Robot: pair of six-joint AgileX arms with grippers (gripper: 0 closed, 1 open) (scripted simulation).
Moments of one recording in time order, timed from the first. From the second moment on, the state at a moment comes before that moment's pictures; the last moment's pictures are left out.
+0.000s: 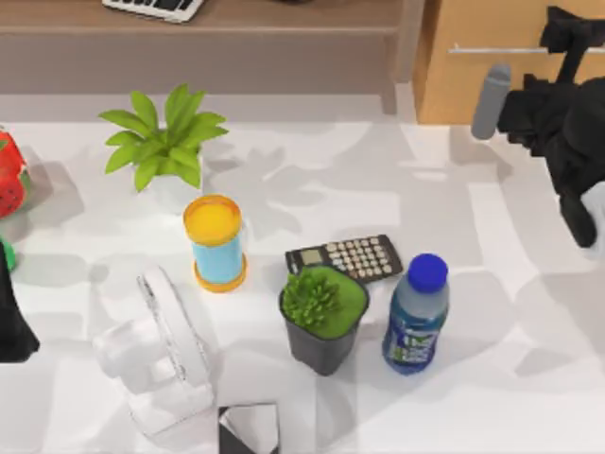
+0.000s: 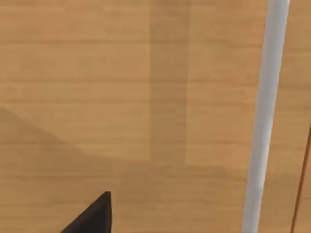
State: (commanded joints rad) left arm 0.00 0.00 0.00 0.00 0.00 0.00; right arm 0.16 2.28 1.05 1.22 0.20 -1.56
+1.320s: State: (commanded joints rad) left arm 0.00 0.00 0.00 0.00 0.00 0.00; right arm 0.16 2.28 1.06 1.22 0.20 -1.56
